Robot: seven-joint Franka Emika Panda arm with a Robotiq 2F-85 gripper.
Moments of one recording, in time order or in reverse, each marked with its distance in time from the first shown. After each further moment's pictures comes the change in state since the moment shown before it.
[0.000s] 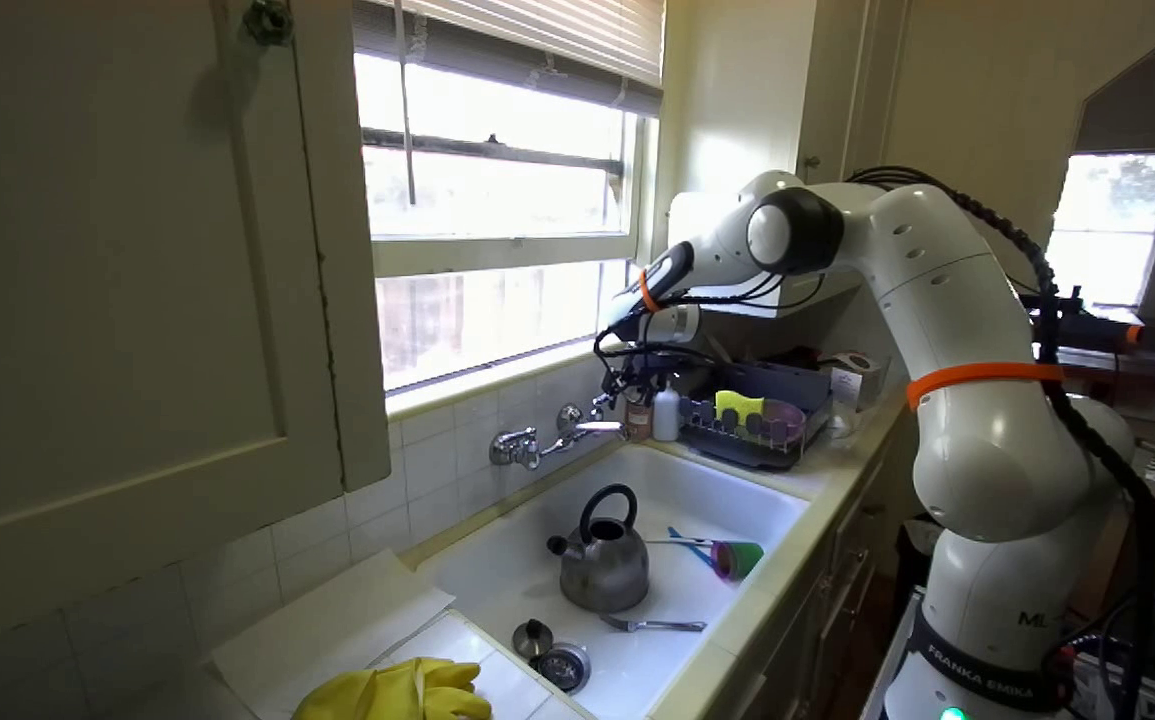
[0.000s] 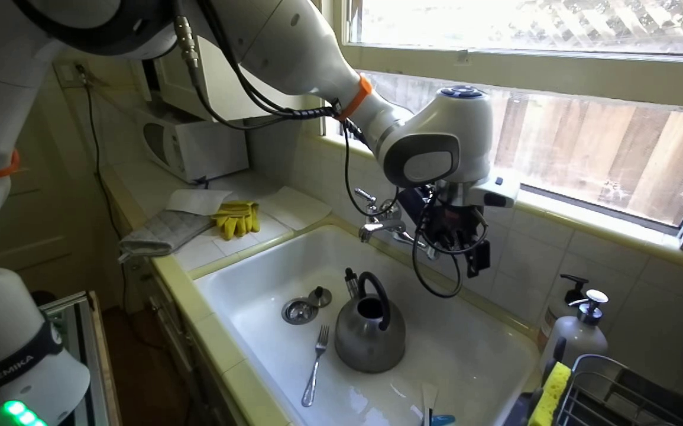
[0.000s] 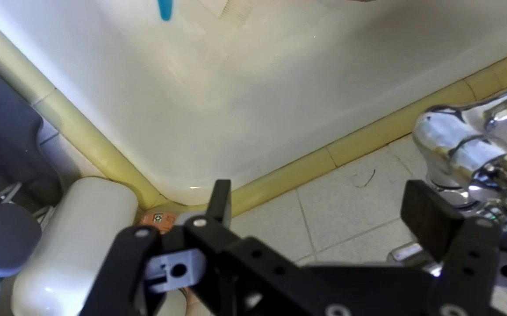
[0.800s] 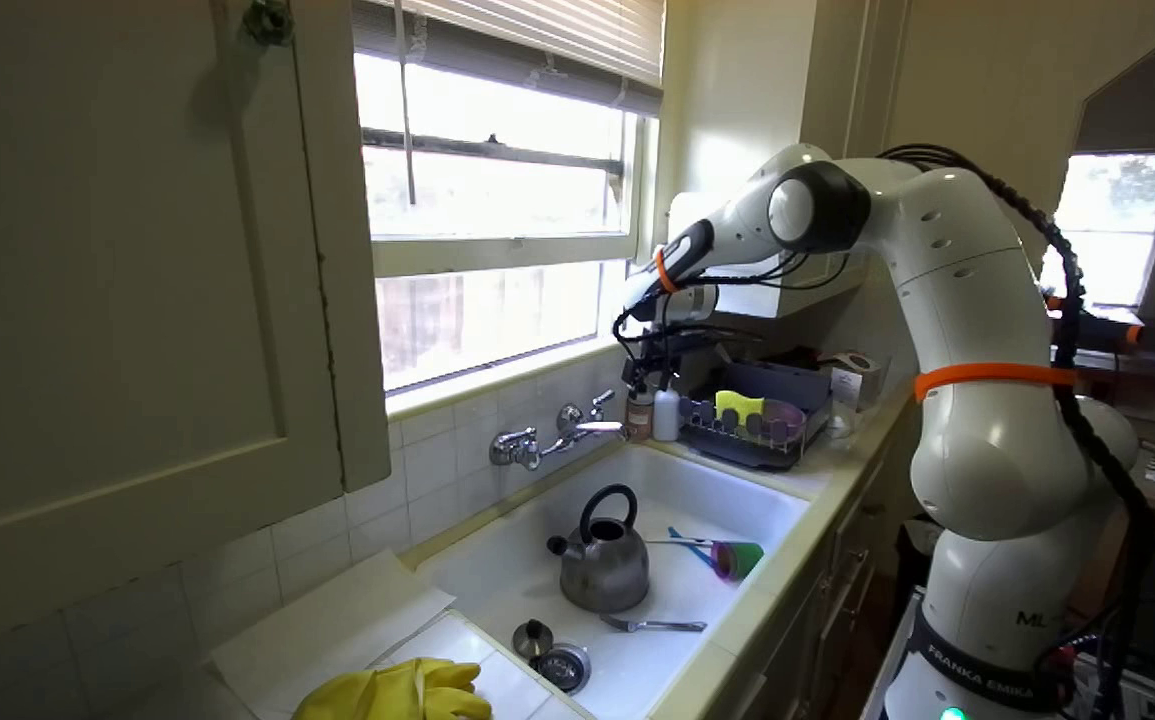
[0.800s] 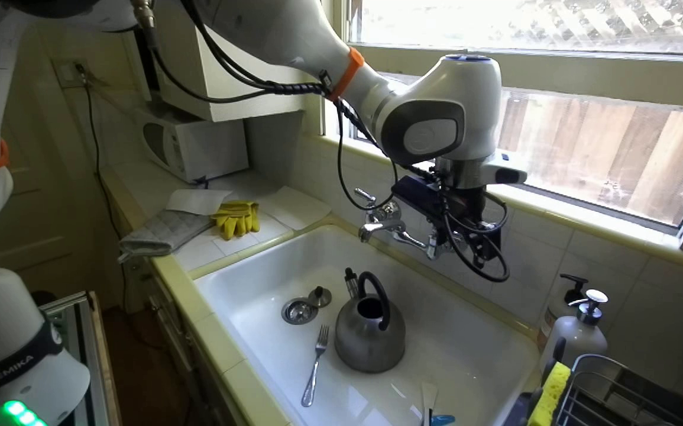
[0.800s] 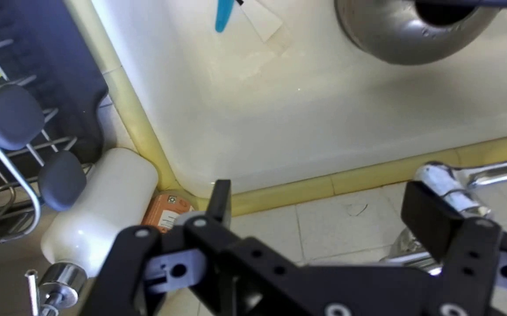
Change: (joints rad) arm -0.031 -0.118 -0.004 -0.066 -0.080 -0.109 -0.239
